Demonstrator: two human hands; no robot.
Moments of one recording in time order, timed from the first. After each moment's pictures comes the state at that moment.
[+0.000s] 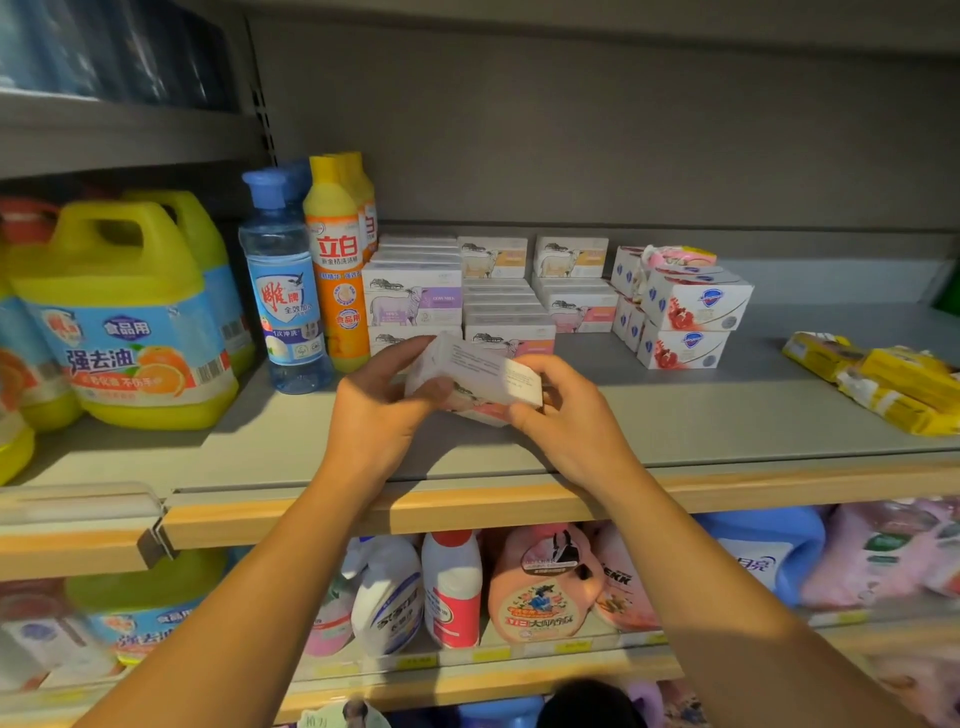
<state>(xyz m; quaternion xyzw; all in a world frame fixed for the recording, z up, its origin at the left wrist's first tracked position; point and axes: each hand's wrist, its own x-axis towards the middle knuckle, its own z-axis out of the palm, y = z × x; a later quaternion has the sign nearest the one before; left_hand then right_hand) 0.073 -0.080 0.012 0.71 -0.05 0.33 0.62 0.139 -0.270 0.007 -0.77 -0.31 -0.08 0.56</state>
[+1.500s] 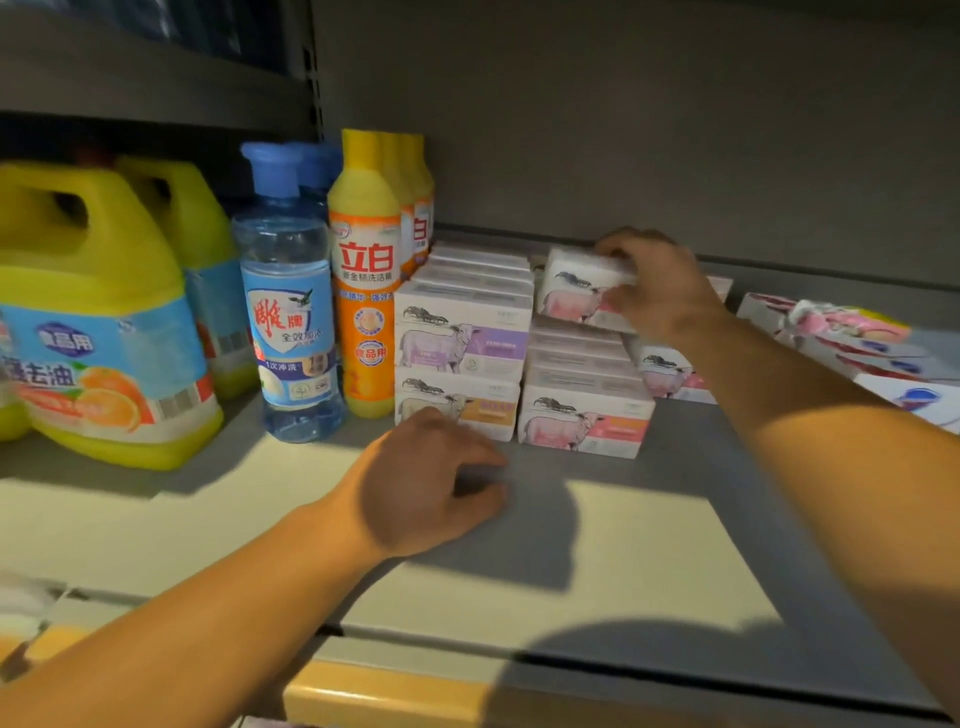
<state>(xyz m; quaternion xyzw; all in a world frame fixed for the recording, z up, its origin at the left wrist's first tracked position) 0.147 -0.042 0.001 0.96 -0.09 0.22 0.16 0.366 -0.213 0.116 -0.90 -0.32 -0.20 0.23</state>
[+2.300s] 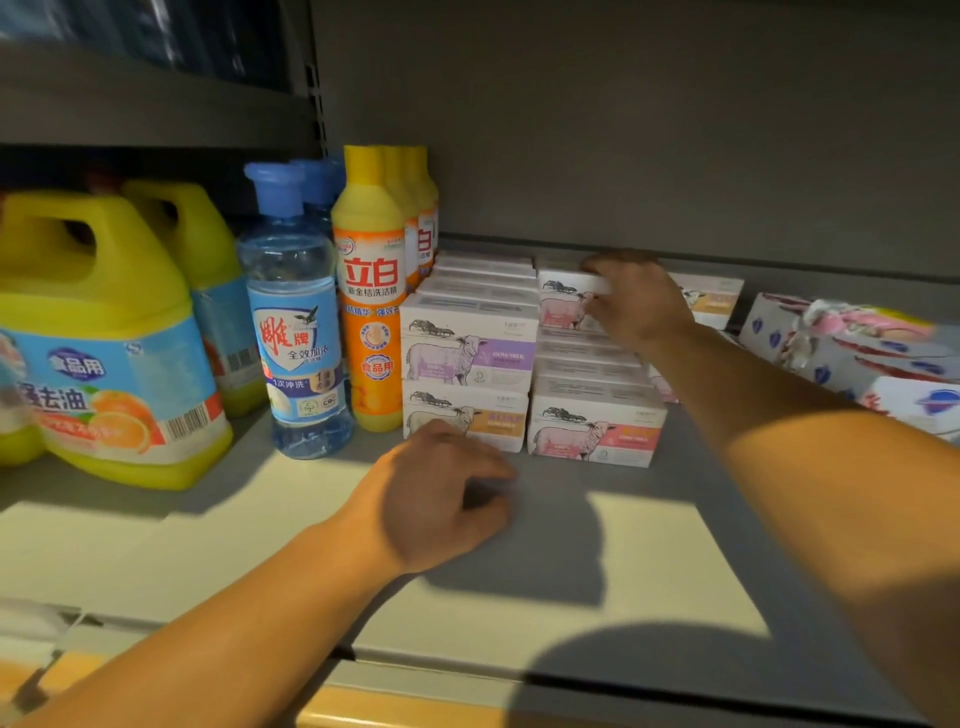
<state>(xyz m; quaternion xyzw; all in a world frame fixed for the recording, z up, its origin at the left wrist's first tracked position) 0.150 -0.037 -0.003 0.96 -0.09 0.21 0.19 0.387 -0.187 0.091 -0.90 -0.31 -0.24 0.18</state>
